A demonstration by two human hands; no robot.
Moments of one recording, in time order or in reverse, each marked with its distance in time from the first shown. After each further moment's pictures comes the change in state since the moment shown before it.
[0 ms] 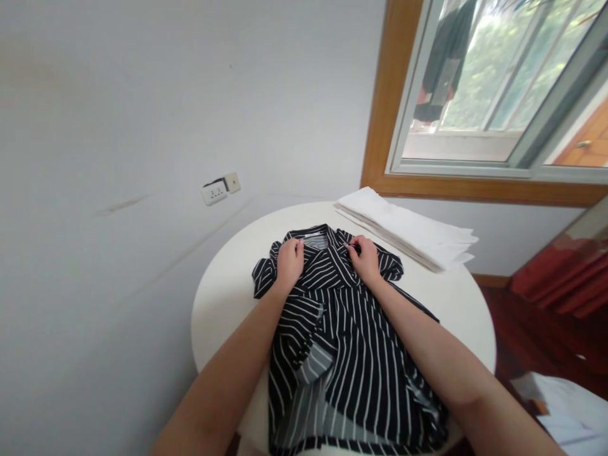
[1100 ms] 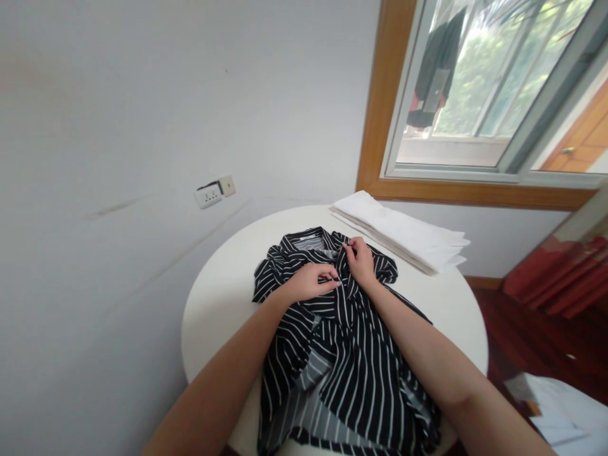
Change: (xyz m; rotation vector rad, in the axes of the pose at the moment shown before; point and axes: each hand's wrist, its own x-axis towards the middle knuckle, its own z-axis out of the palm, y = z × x) left_hand -0.017 0.062 -0.026 -0.456 -0.824 0.261; right_hand 0.002 0.004 0.003 0.054 0.038 0.050
